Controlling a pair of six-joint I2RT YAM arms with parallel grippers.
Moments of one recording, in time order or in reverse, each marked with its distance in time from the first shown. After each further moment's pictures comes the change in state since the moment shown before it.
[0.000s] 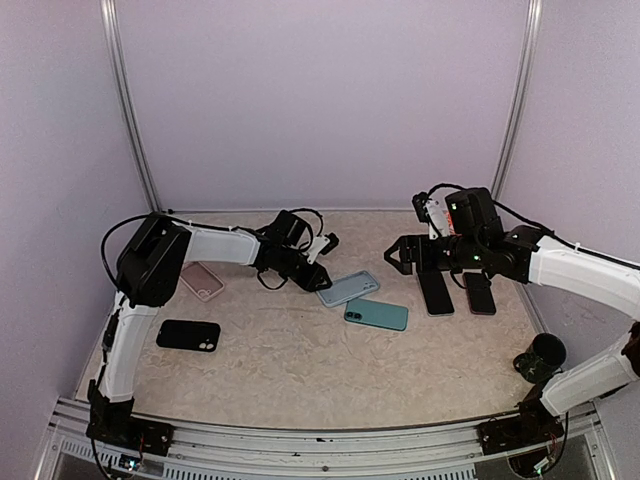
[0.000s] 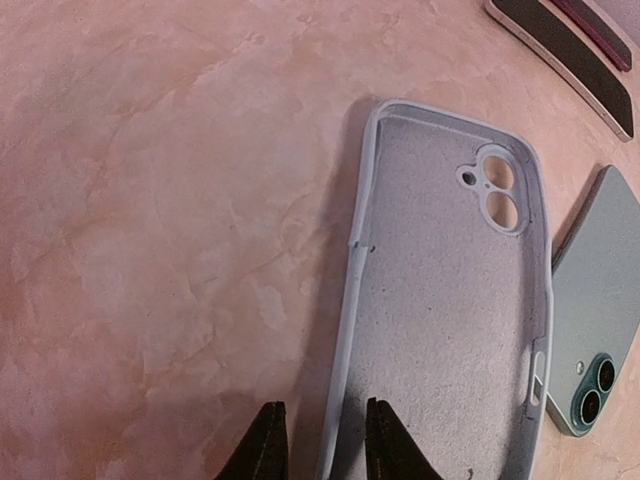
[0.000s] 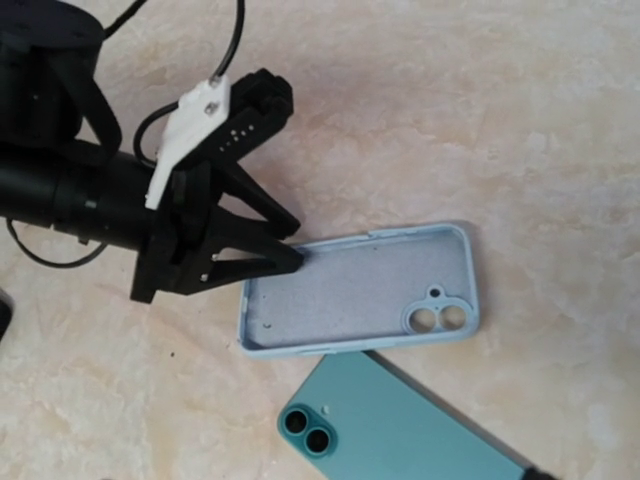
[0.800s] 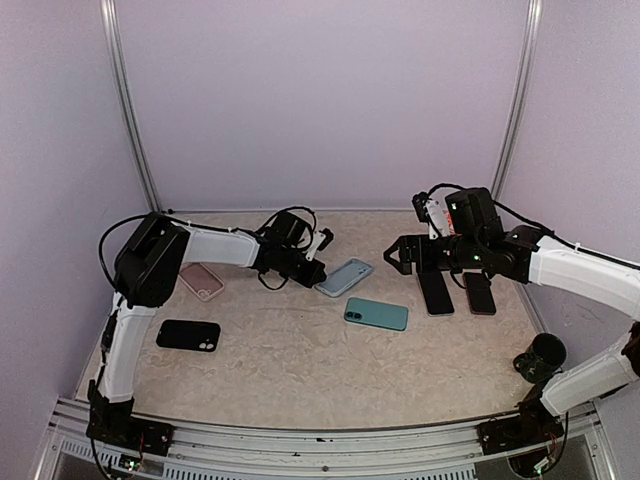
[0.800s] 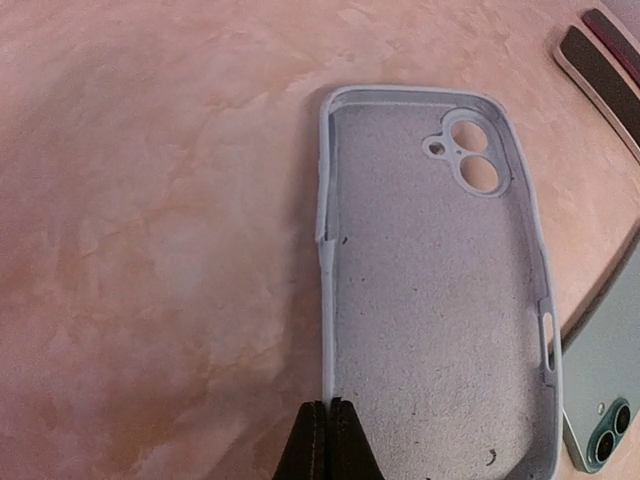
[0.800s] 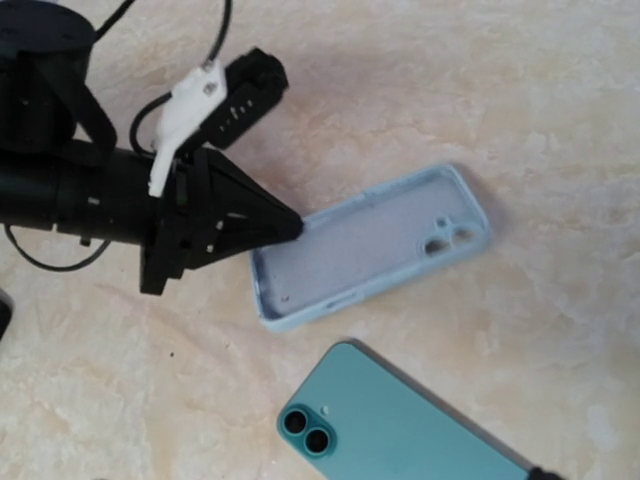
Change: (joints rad) left arm -0.008 -0.014 -0.026 0.055 -0.105 -0.117; right arm 0.000 0.000 0.000 0.000 0.000 -0.001
